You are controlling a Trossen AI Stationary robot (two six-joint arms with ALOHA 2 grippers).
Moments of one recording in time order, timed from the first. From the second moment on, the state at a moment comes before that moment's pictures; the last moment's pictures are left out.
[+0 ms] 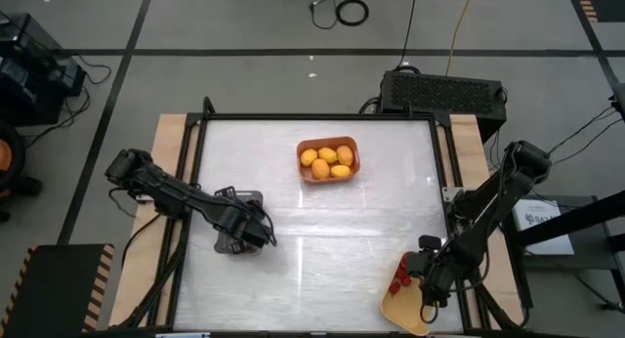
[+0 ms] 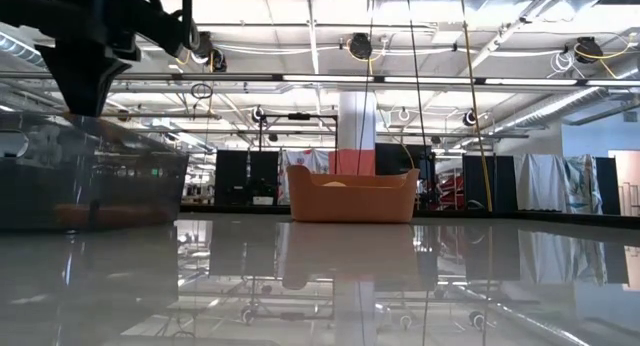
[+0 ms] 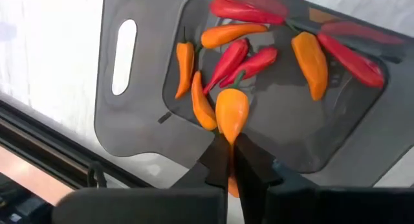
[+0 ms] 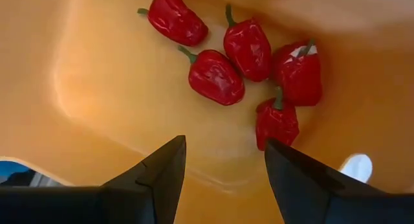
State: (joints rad) left arm -0.38 1.59 1.19 -1.37 -0.17 -0.78; right arm 0.92 1.38 0.81 -0.75 -0.03 1.08
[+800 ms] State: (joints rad) left arm -0.38 1.59 1.19 -1.37 -0.19 -0.81; right arm 0.88 1.39 0.81 -0.75 0.08 0.61
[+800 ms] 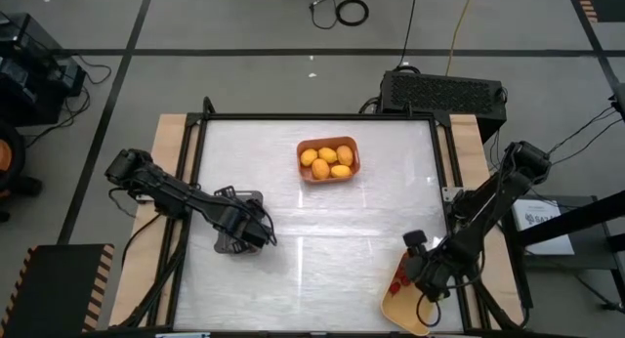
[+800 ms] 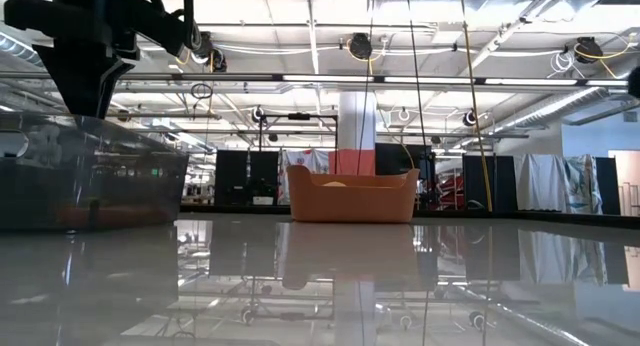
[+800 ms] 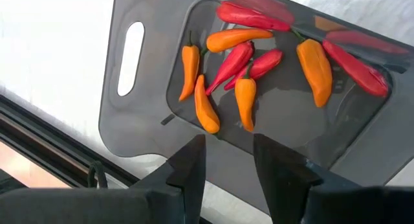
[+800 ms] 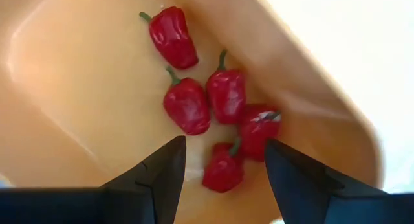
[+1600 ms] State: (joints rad) left arm -0.38 1.59 1.19 -1.37 -0.24 -0.80; right arm 0.82 1.39 0.81 -0.53 0.18 -0.34
